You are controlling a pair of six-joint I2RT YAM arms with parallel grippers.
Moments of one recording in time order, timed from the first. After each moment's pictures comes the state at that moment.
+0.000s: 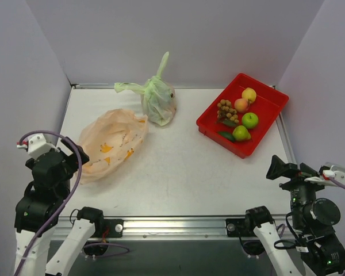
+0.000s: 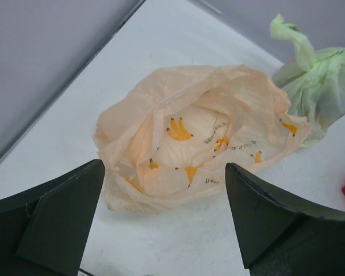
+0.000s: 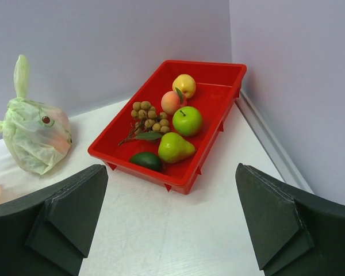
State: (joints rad) left arm -0.22 0.54 1.10 -1.00 -0.56 -0.55; right arm 0.25 0.19 0.98 -0.80 0.44 0.21
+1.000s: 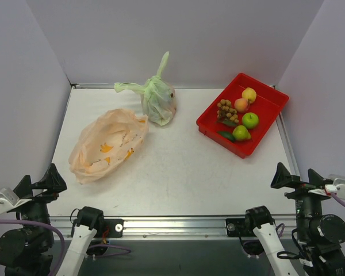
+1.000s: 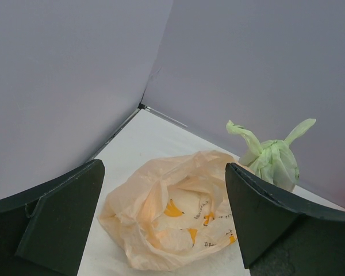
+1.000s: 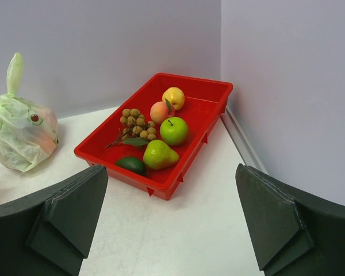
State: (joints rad) left arm -0.27 0.01 1.00 -0.73 -0.63 -0.24; right arm 0.25 0.10 1.00 -0.82 0.43 0.08
